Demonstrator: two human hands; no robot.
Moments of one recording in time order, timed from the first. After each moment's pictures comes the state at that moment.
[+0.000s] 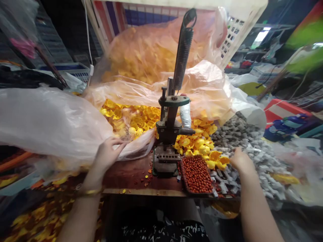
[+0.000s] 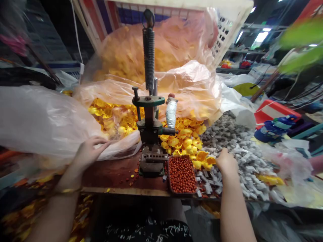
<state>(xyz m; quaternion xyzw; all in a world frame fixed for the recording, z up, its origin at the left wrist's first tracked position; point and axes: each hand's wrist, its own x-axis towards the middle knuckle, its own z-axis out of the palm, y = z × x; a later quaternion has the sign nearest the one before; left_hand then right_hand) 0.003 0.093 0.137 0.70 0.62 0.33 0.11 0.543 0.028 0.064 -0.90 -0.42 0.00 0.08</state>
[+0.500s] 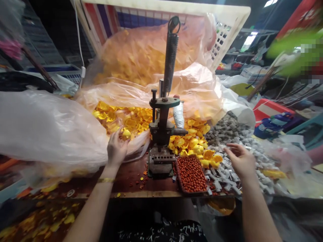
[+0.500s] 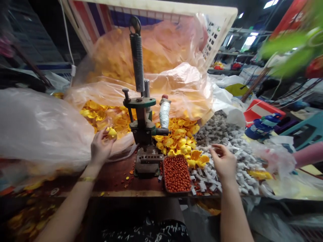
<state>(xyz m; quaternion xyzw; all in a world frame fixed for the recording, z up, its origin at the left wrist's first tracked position) 0.060 0.128 0.092 0.67 0.58 0.47 0.03 0.494 0.001 0.098 -0.77 -0.42 0.07 0.48</state>
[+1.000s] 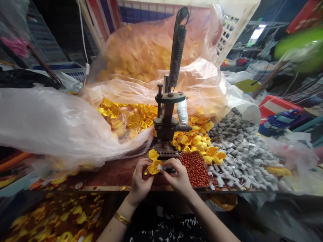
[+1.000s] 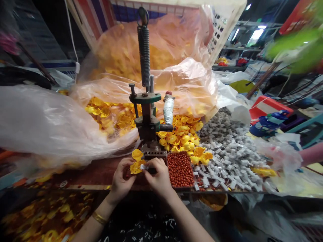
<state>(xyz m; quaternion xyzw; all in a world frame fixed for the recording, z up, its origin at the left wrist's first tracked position) 0.113 0.000 0.052 0.67 0.41 0.53 0.32 0.277 -0.017 0.091 -0.52 -0.61 0.31 0.51</state>
